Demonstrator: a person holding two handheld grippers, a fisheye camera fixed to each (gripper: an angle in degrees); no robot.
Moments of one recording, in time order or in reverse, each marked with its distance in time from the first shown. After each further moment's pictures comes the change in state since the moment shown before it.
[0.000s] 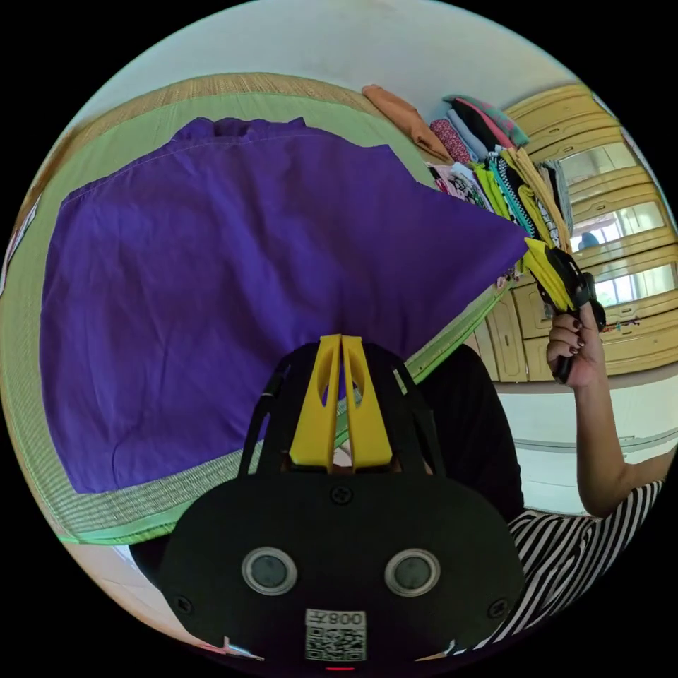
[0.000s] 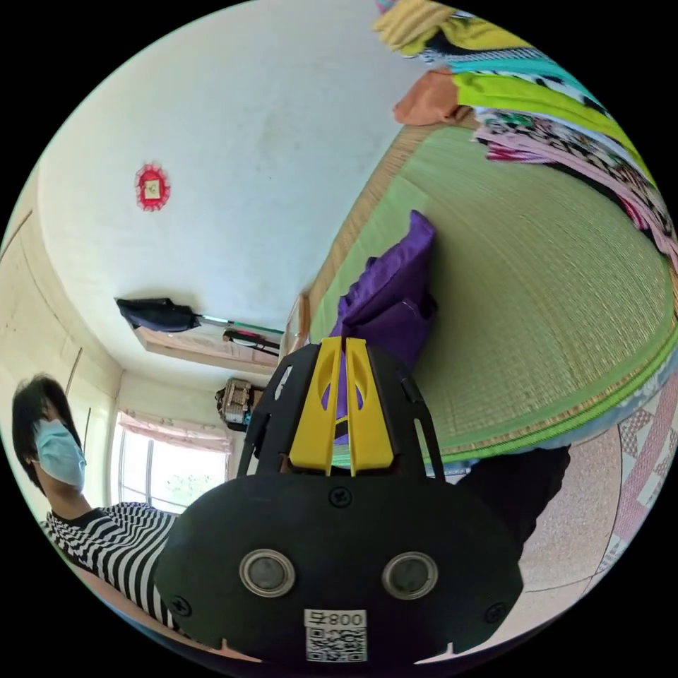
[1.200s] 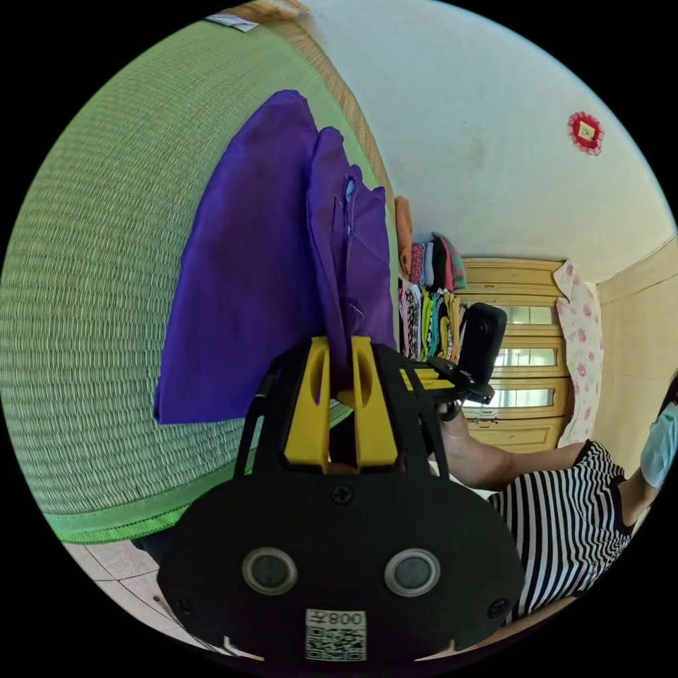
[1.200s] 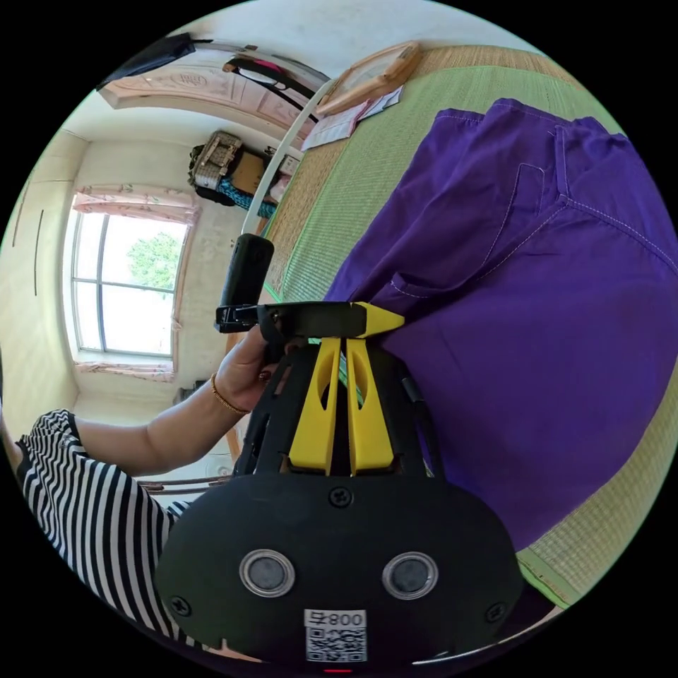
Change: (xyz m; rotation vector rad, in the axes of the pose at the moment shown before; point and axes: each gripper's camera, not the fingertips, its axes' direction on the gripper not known) left arm -0.330 0.131 0.003 0.229 0.563 -0.391; right arm -0.349 0.075 0.482 -0.921 0.155 -0.479
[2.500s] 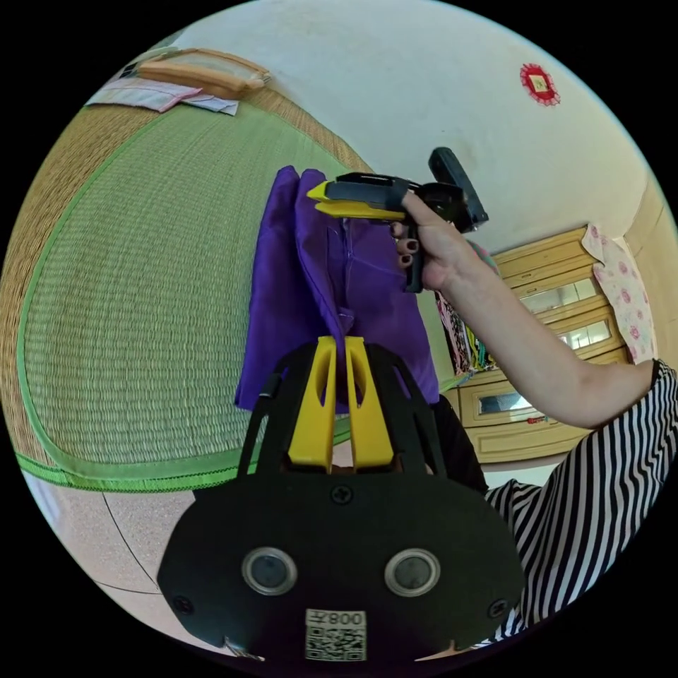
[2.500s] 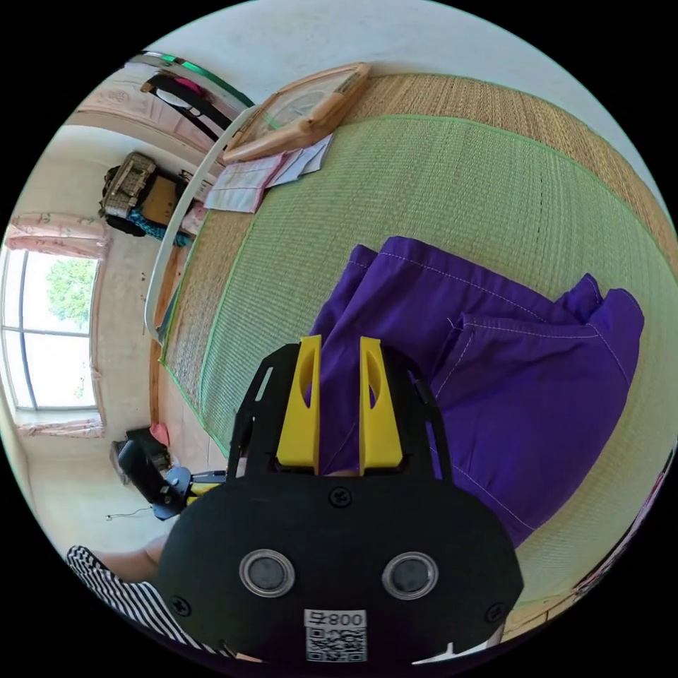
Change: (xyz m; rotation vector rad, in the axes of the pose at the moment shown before) left arm -0.060 0.050 -0.044 0.130 -0.296 0.171; right arm -0.123 -0.308 -0.040 0.046 0.370 0.121
